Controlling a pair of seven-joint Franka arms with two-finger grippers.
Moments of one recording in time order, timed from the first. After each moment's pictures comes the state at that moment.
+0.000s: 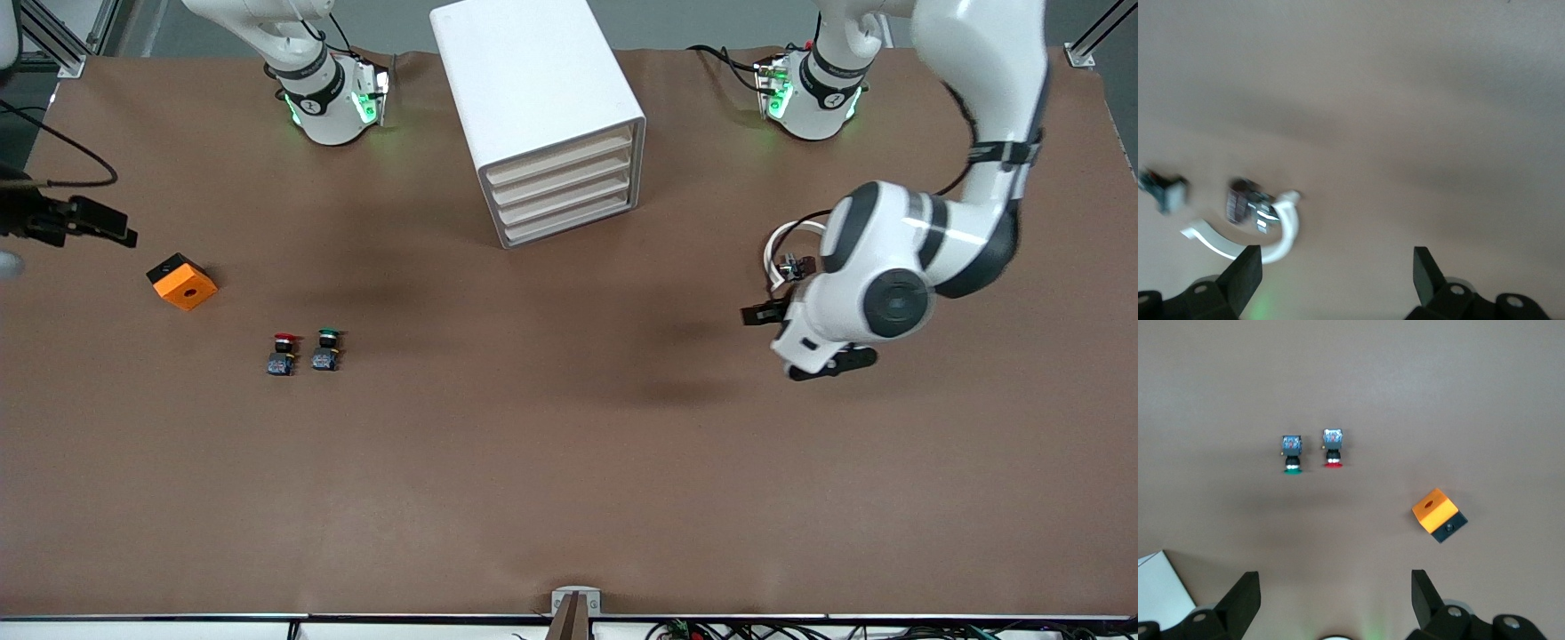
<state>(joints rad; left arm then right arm) -0.25 0.44 -0.14 -1.68 -0.05 1.78 -0.68 -0.03 0.04 -0.09 -1.65 0.01 1.55 -0.09</state>
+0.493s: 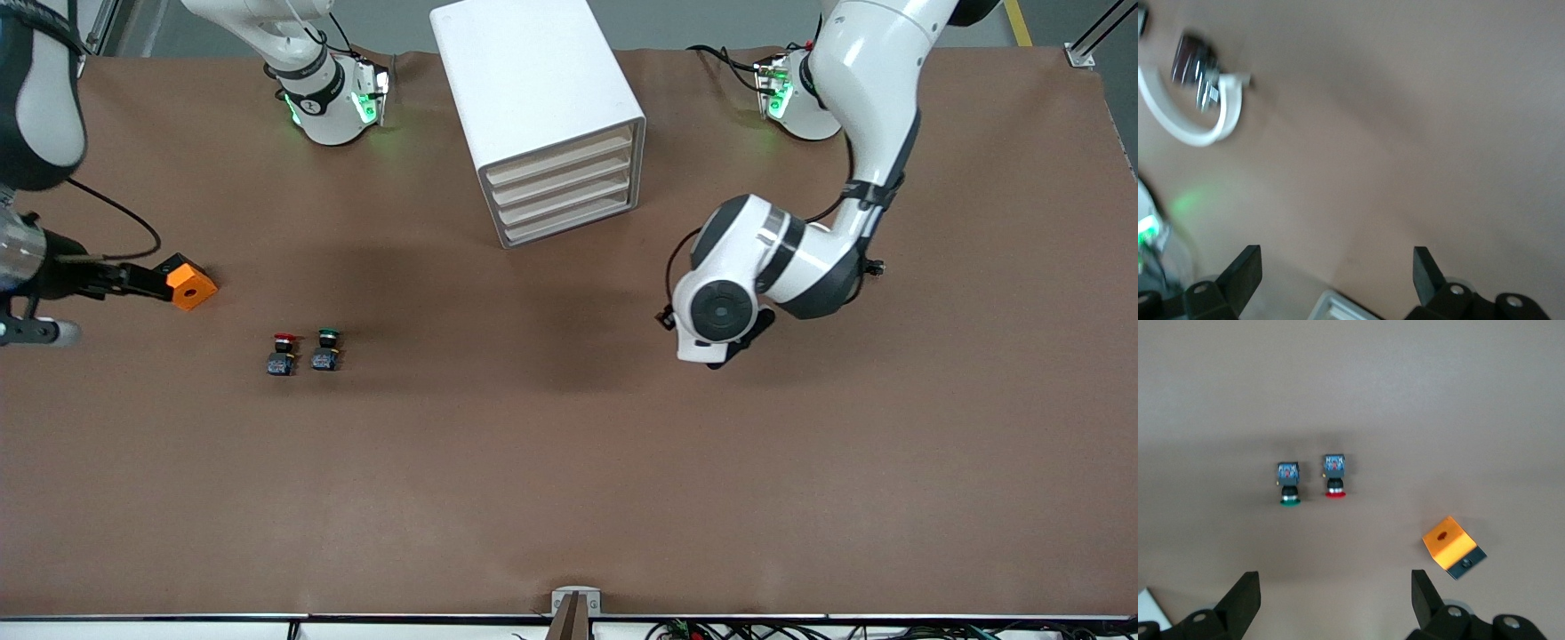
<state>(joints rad) -0.39 0.62 -0.22 -1.48 -0.06 1.62 -1.36 0.00 0.17 -0.09 -1.65 0.01 1.69 -0.04</state>
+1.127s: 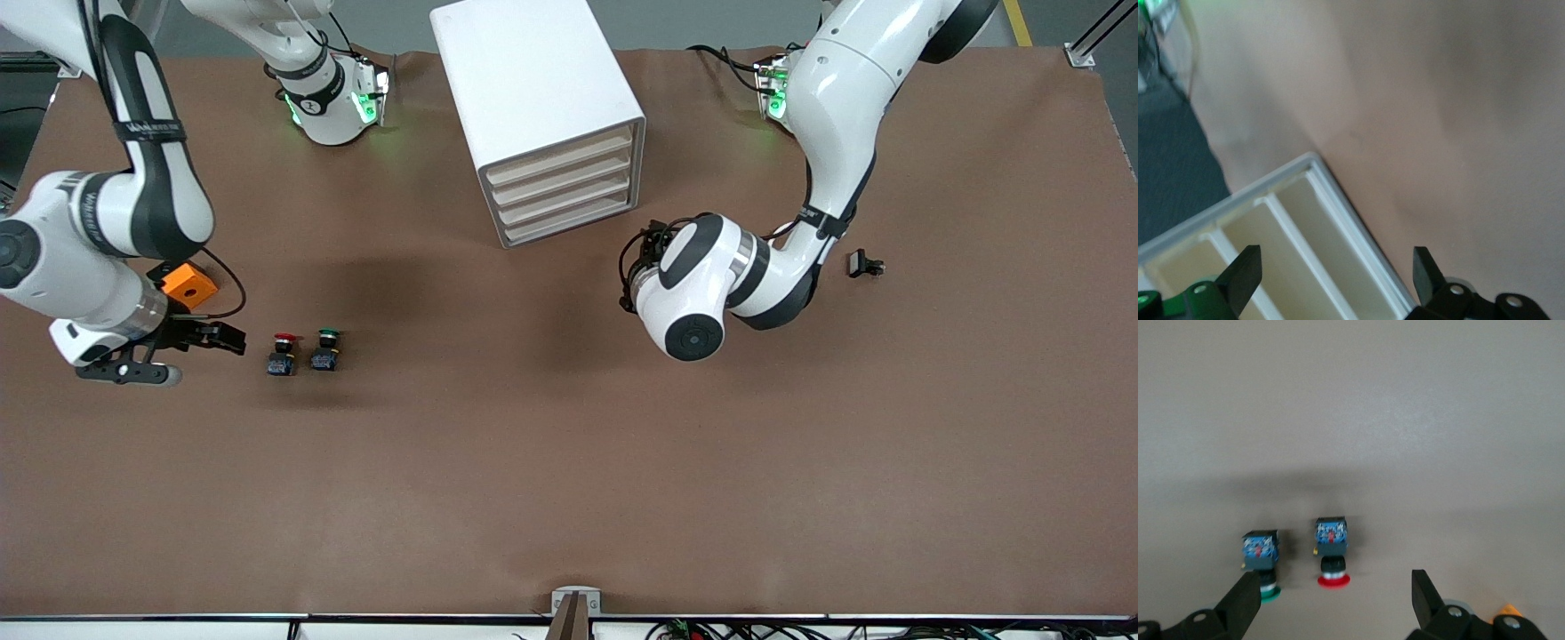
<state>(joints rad) -0.38 0.73 -0.26 -1.43 -0.41 1.58 -1.83 0.01 0.23 -0.09 -2.07 0.01 2.34 0.00</state>
